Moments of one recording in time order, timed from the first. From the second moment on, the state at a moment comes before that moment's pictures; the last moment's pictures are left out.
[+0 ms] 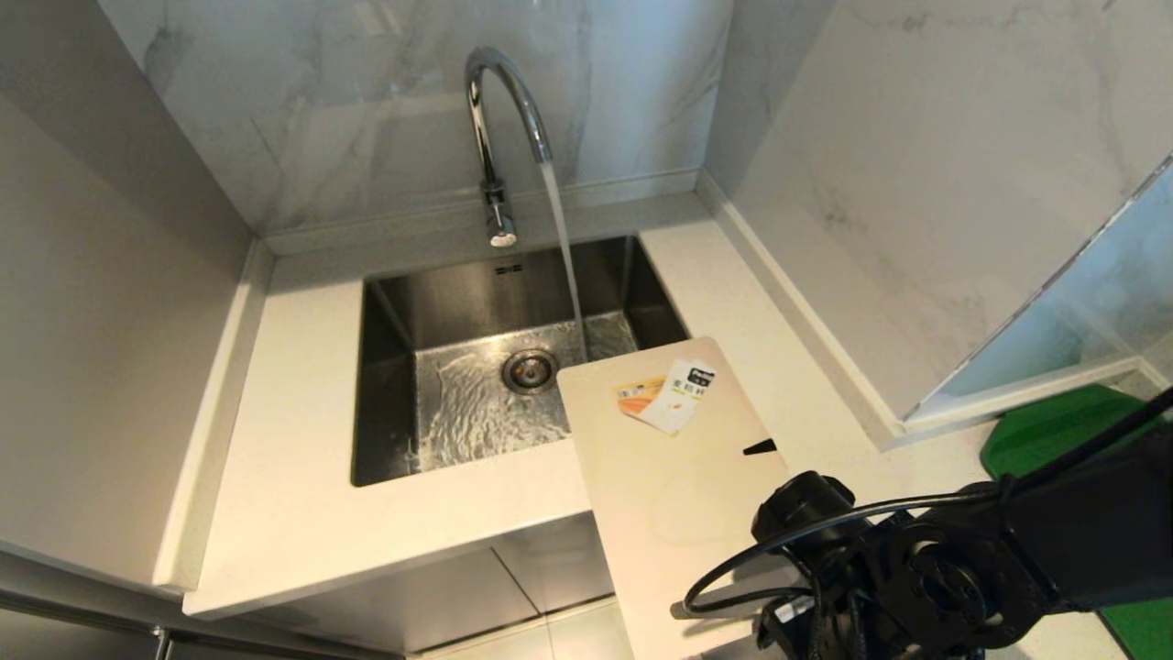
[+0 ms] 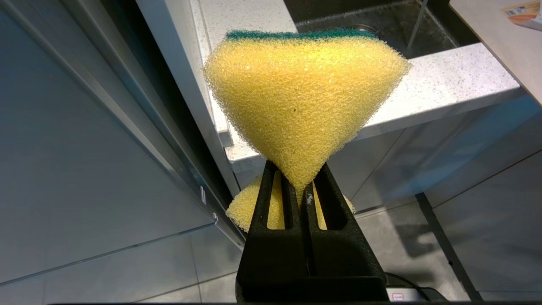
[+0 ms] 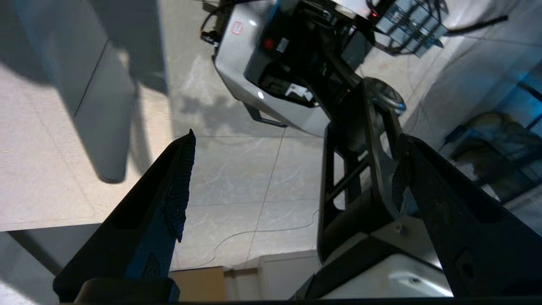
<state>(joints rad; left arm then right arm) 0.01 0.00 0.00 0.00 -0.01 0.02 0.48 1.80 -0.76 0.29 -0.02 1.57</state>
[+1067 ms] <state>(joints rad) 0.01 0.00 0.00 0.00 -0.01 0.02 0.47 1.92 -0.84 0.24 -0.07 1.53</state>
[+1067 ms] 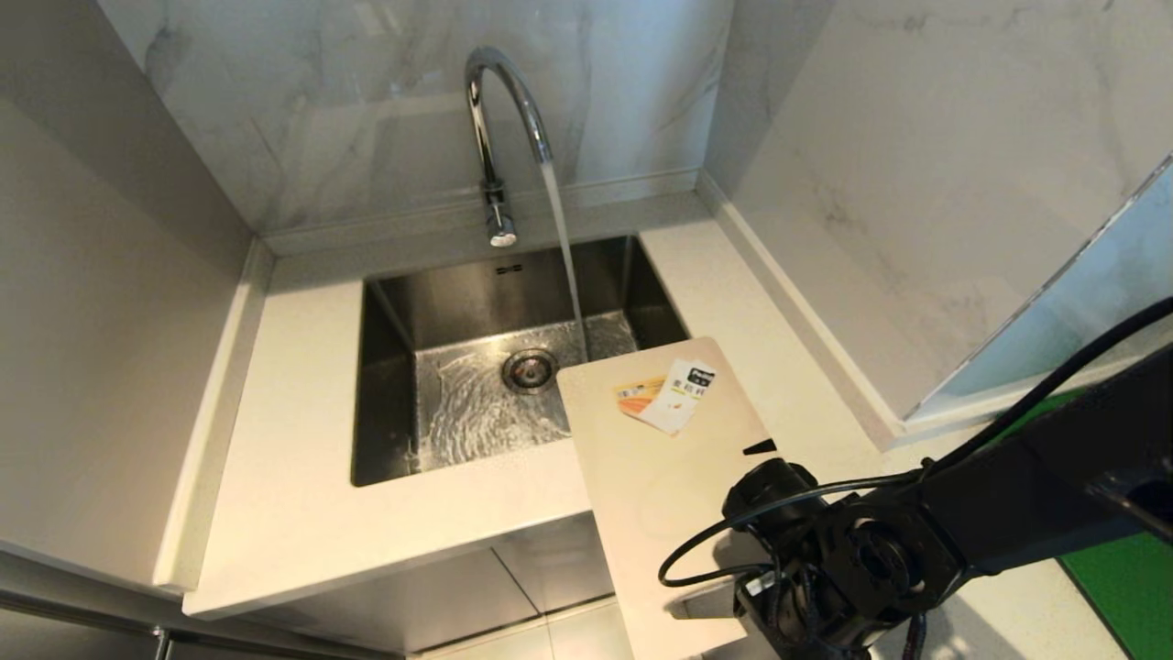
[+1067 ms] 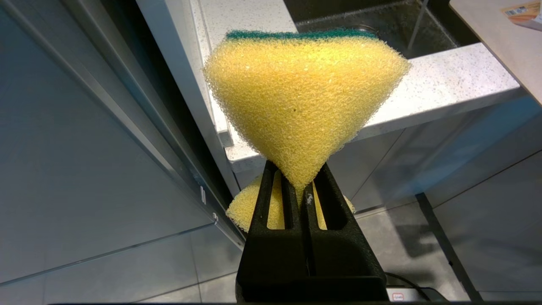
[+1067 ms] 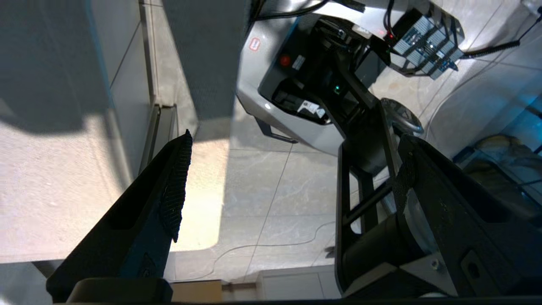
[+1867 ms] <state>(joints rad) 0.01 0.00 0.00 0.00 -0.01 0.02 0.43 1.99 -0.91 0.24 -0.07 1.48</state>
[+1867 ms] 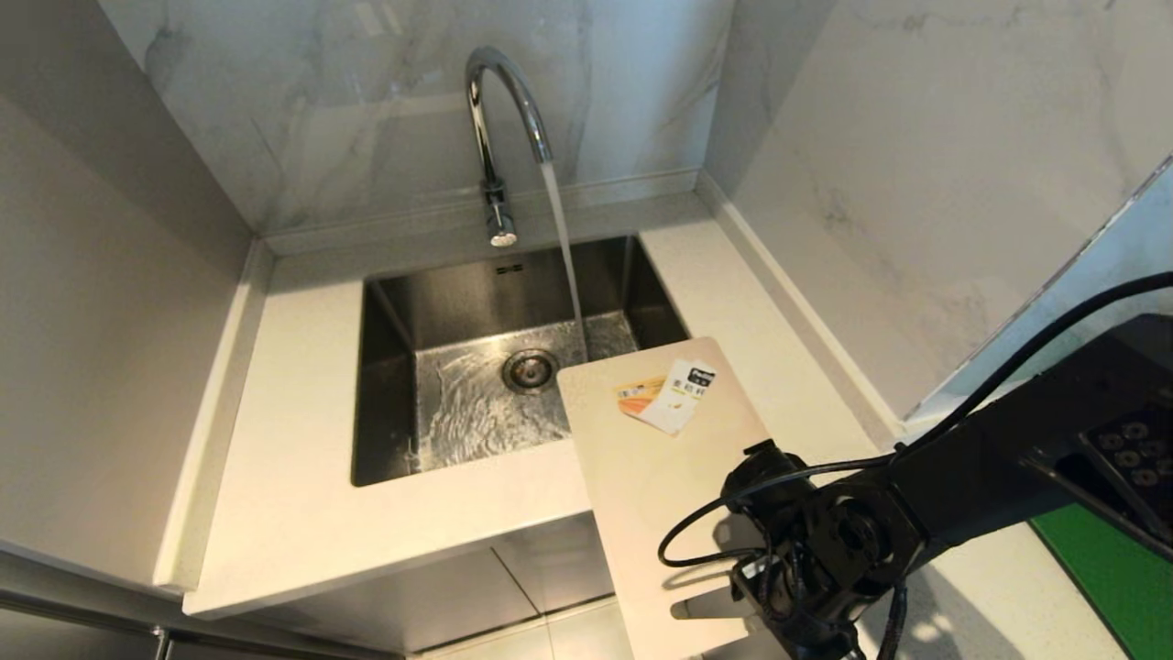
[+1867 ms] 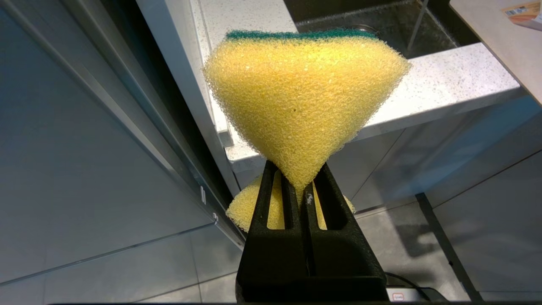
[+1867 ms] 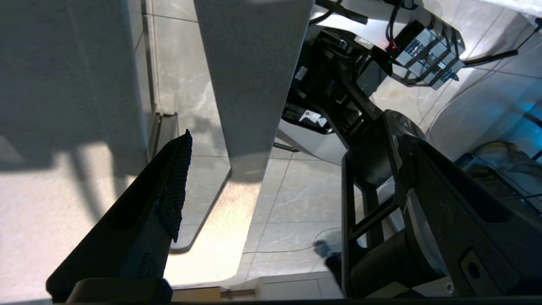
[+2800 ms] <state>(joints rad) 0.01 0.00 0.00 0.00 -0.01 0.02 0.43 2.09 -0.91 0.24 -0.10 1.42</state>
